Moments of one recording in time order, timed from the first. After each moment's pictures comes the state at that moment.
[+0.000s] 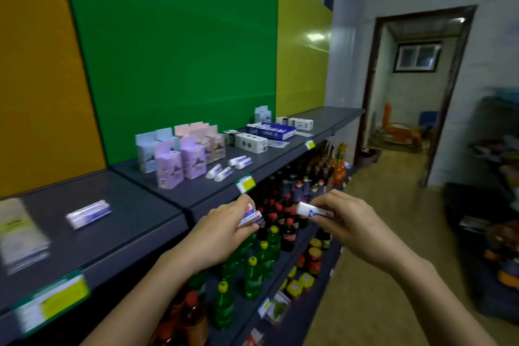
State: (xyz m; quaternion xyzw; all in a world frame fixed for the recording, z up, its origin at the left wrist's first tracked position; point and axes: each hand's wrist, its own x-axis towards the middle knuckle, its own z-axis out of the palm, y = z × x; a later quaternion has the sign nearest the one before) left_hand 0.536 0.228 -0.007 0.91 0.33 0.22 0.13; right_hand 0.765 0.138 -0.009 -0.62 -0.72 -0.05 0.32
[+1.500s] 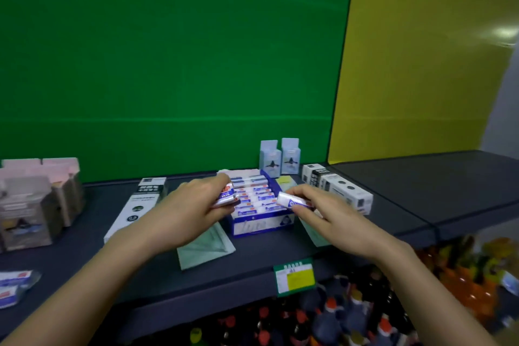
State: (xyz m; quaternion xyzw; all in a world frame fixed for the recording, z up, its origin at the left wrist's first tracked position) left_hand 0.905 0.609 0.047 0.78 0.57 0.23 -0.06; right_hand 1.145 0.672 0.032 -0.34 -0.90 0.14 0.25
